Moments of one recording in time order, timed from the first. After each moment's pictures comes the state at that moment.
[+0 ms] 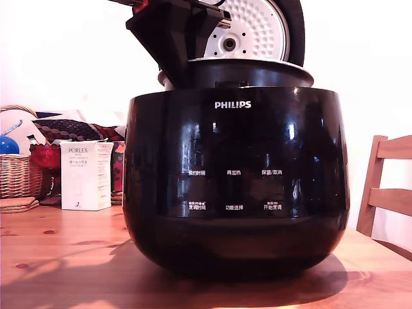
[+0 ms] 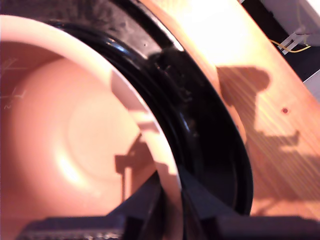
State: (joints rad) arm -0.86 1.82 1.83 -1.36 0.06 1.41
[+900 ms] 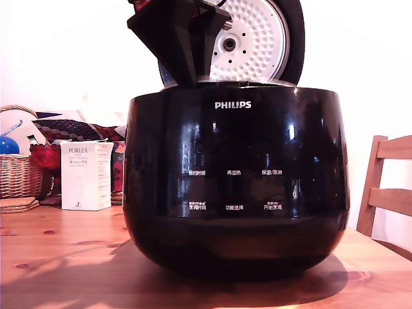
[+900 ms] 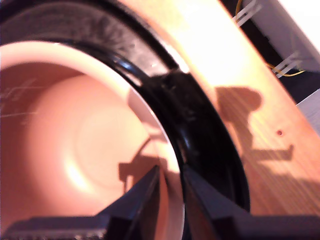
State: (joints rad) arm -0.86 1.83 1.84 -1.37 0.12 1.37
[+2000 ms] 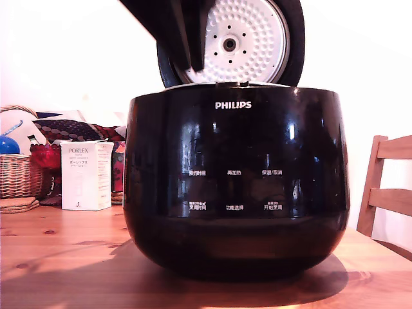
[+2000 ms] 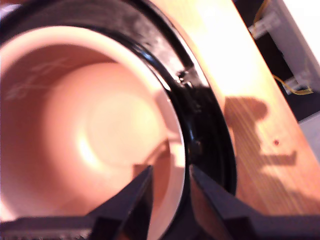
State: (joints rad) arm -0.86 1.76 1.85 -1.36 0.10 1.19
